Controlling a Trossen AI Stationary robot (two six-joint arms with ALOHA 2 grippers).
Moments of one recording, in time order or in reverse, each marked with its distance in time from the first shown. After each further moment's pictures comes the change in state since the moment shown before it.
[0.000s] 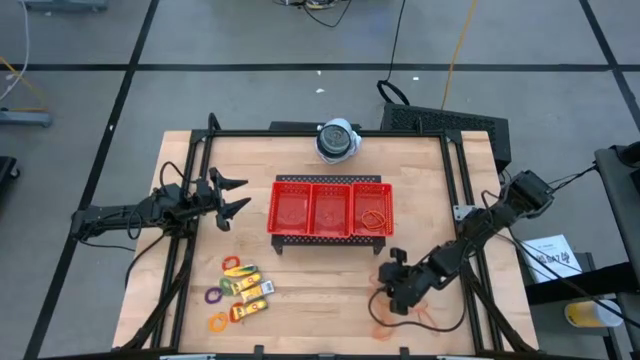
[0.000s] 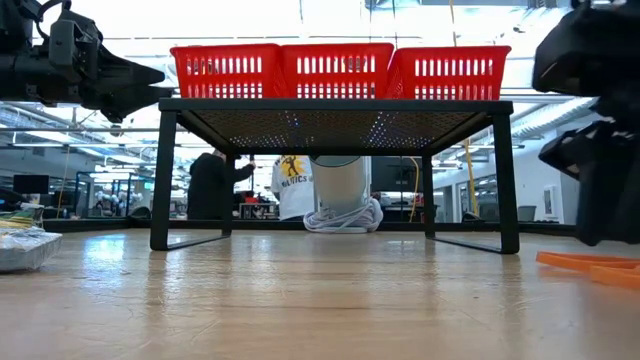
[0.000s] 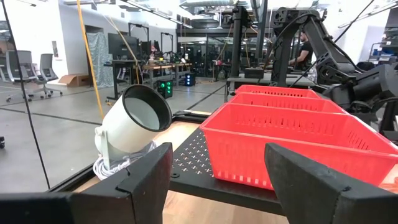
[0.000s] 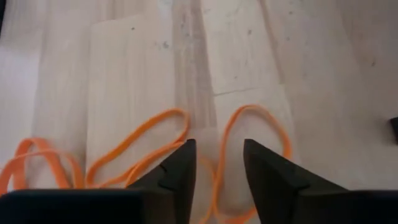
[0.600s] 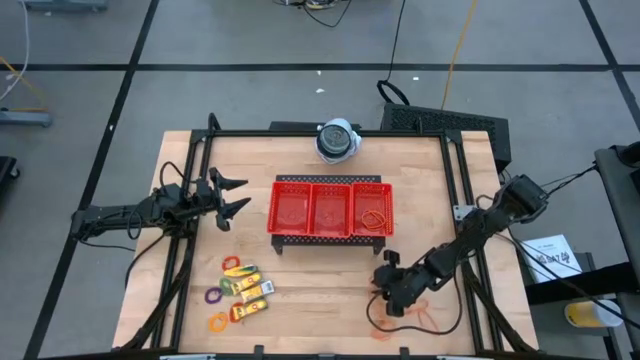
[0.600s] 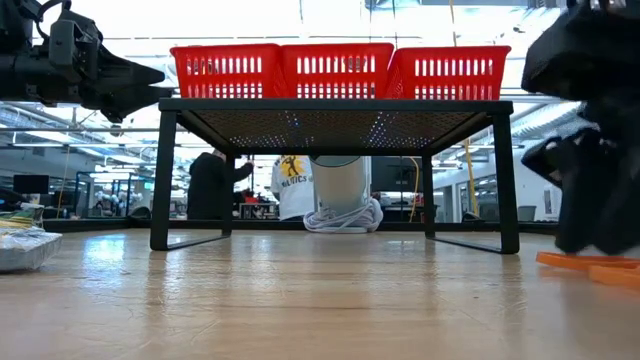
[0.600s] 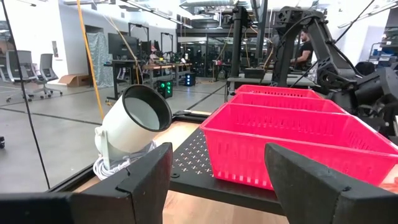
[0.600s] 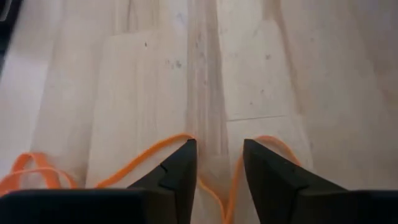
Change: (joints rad) left arm 0.000 0.000 0.000 0.000 0.000 0.000; right arm -0.011 0.075 0.001 0.121 0.001 -0.100
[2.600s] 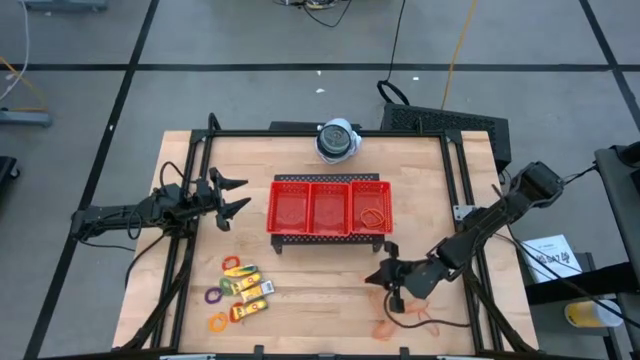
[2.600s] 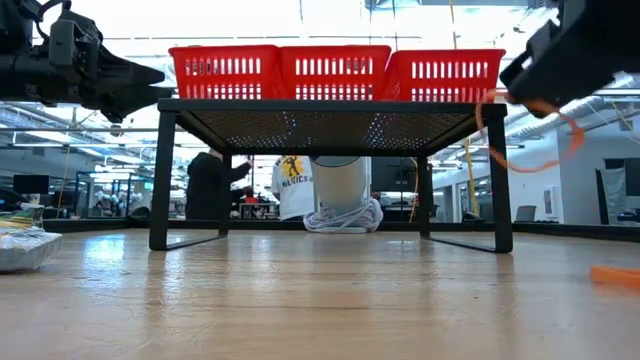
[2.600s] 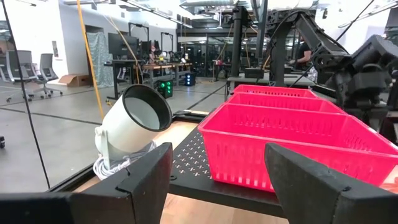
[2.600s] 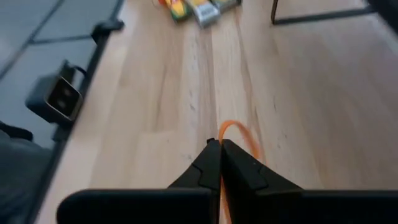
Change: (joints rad) left arm 0.000 0.000 0.000 0.000 0.000 0.000; right arm 0.002 -0.224 -0.001 0.074 0.155 -0.133
